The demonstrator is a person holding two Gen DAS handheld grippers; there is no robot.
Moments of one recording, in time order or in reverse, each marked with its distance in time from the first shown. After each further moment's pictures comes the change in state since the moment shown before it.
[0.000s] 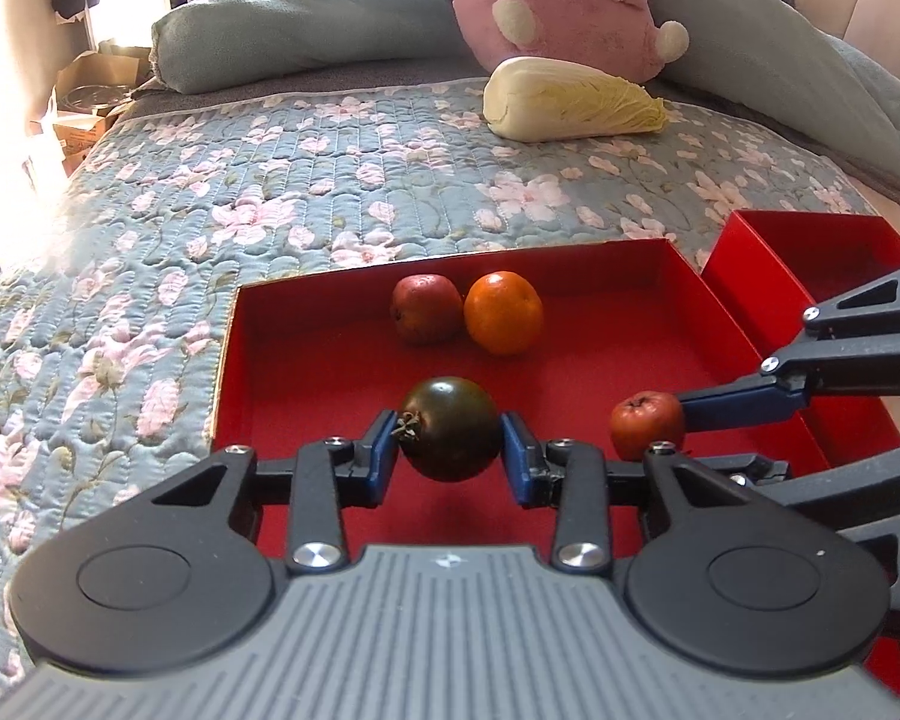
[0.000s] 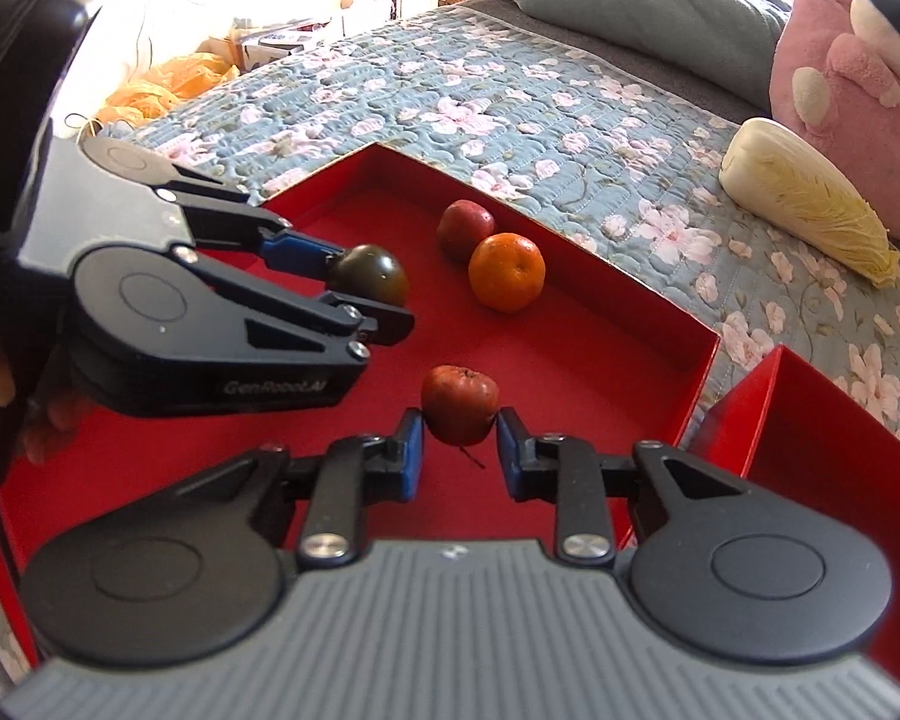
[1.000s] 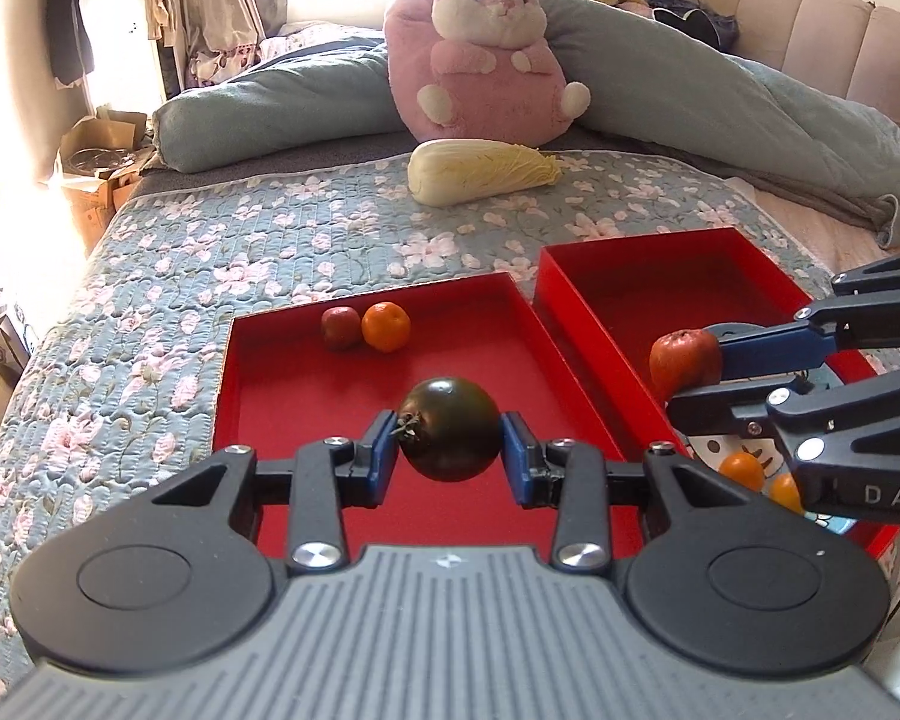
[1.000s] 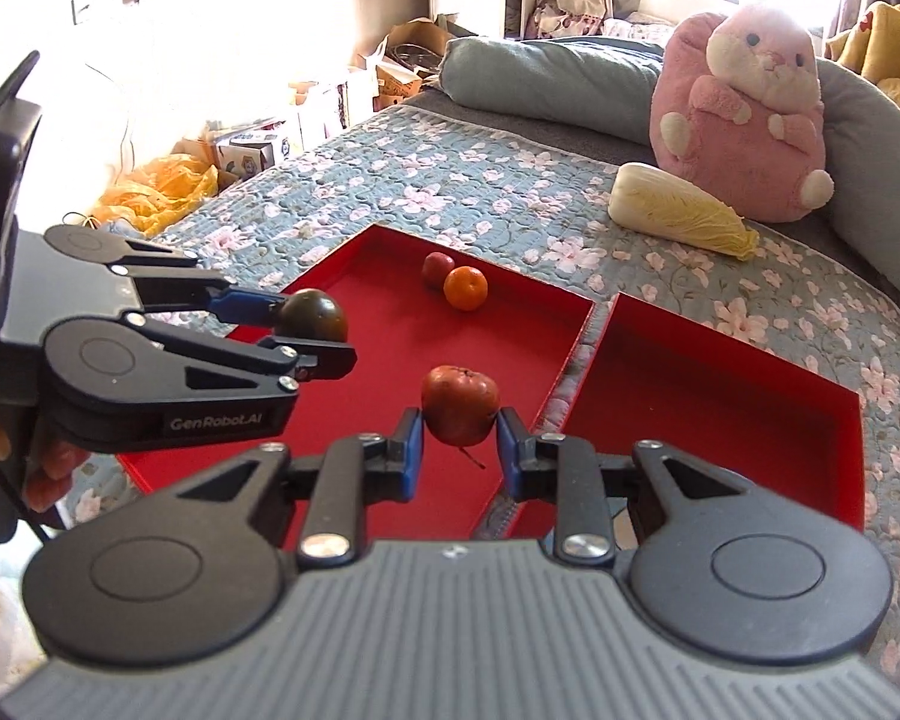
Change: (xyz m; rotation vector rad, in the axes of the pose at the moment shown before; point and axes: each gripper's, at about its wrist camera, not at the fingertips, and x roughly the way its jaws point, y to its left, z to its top) left arm -0.145 -0.083 -0.032 0.061 -0.102 -0.005; right arm -0.155 0.015 -0.058 0.153 -0.161 -0.079
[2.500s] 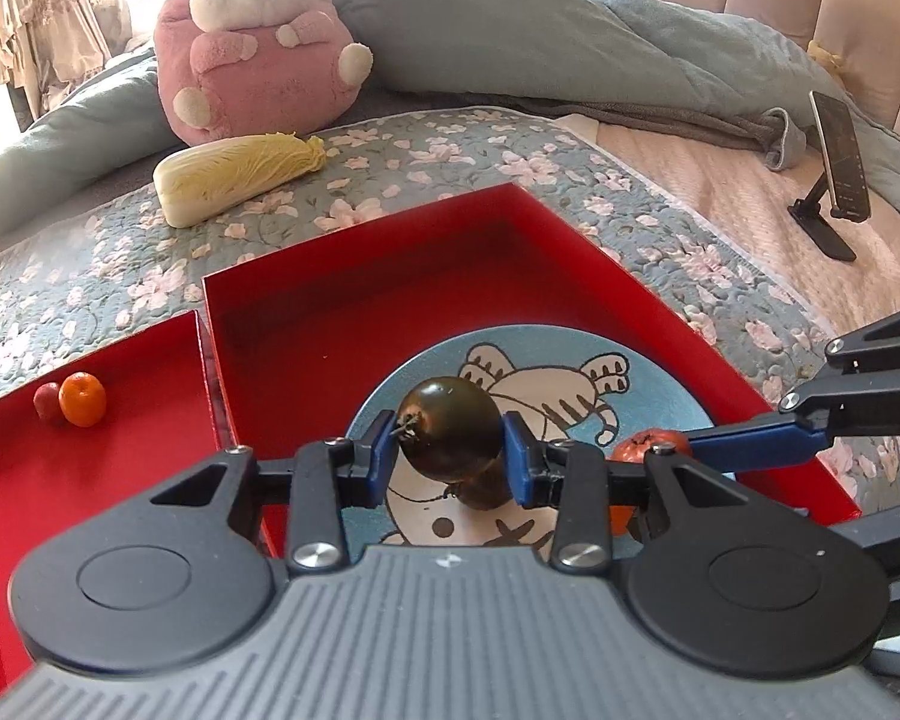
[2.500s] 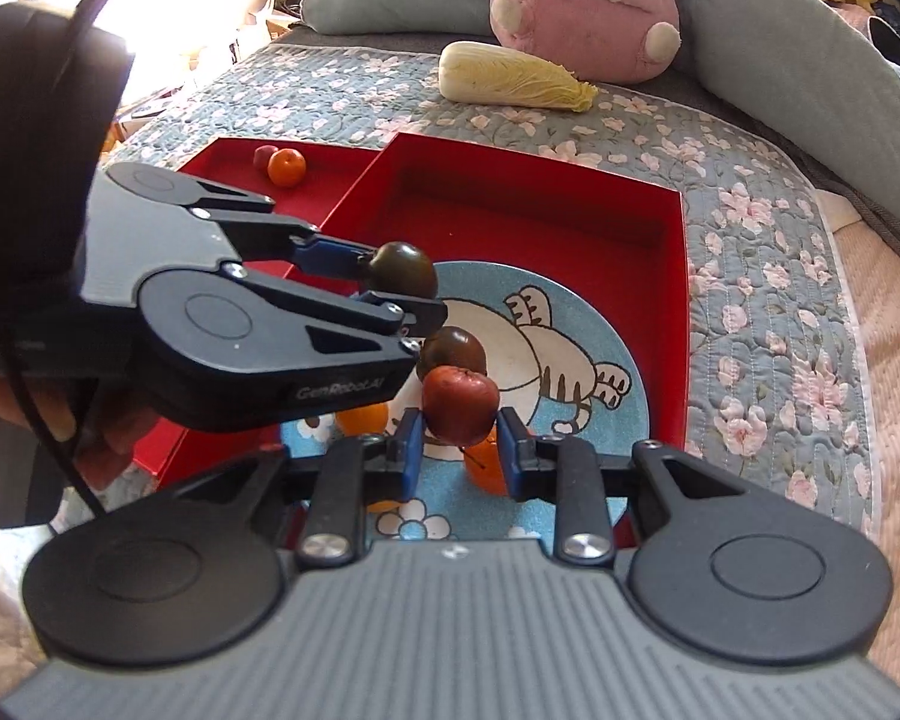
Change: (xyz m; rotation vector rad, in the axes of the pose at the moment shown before) left arm 0.085 -0.174 0.030 0.177 0.068 -0.189; right arm -0.036 -0.105 -0.083 0.153 0.138 -0.109
